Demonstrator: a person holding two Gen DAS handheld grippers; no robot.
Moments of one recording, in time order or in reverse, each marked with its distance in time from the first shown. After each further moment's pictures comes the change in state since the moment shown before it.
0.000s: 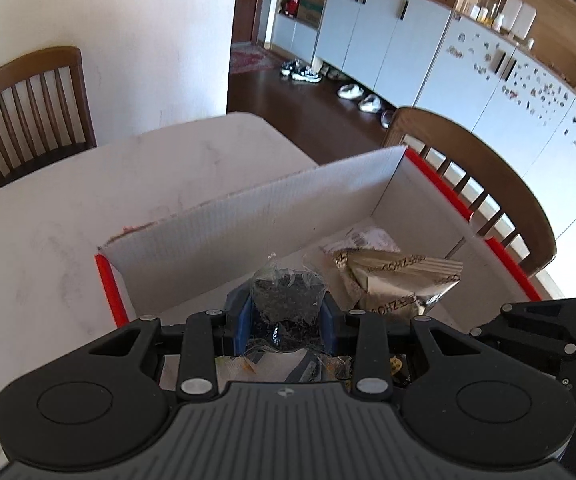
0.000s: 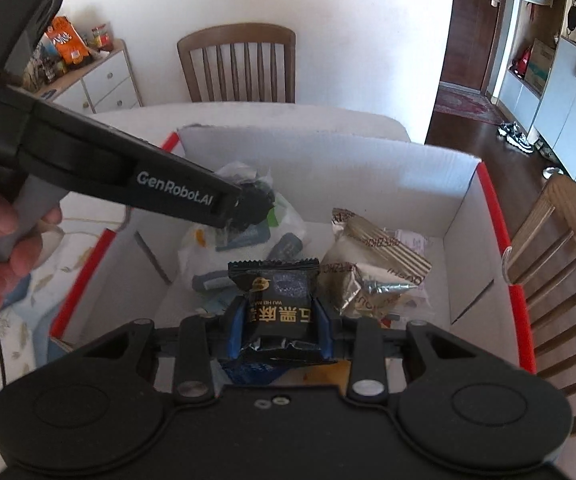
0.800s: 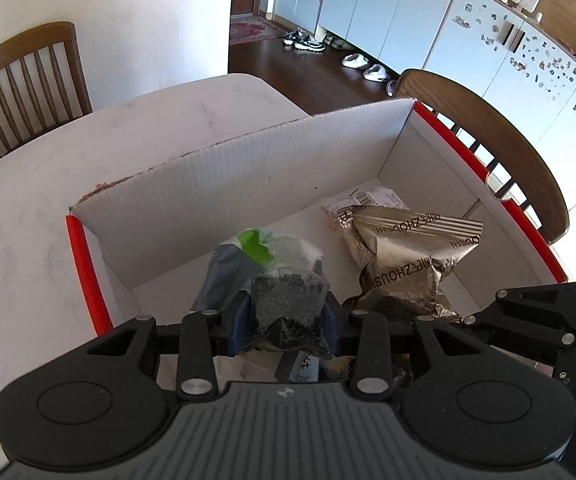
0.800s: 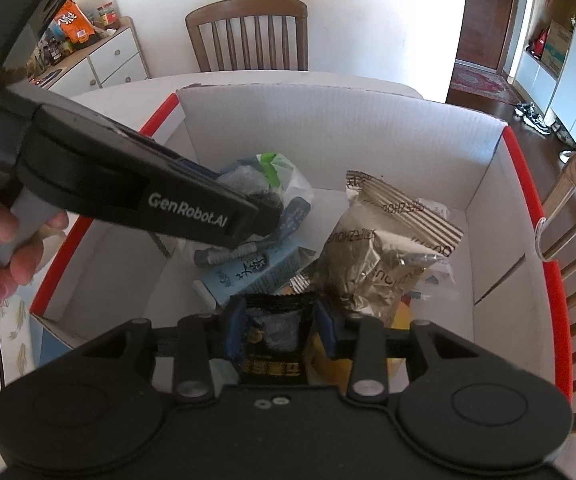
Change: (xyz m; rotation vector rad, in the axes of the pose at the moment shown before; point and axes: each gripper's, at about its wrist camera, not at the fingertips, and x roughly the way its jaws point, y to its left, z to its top) left arm 0.022 -0.006 -0.011 0.007 0.089 0.018; right arm 0.017 -0.007 -0.011 -0.009 0.072 0.054
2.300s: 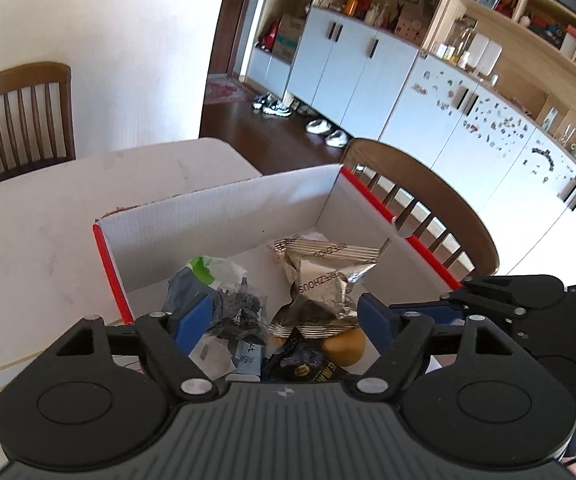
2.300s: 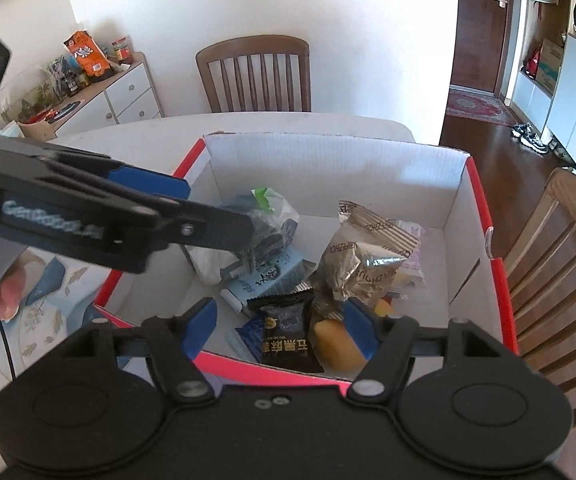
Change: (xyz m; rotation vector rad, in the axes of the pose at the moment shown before) left arm -0.088 -0.009 -0.035 -0.030 -0.217 -0.133; right arm -0.060 0.003 -0.011 0.010 -0.108 0.025
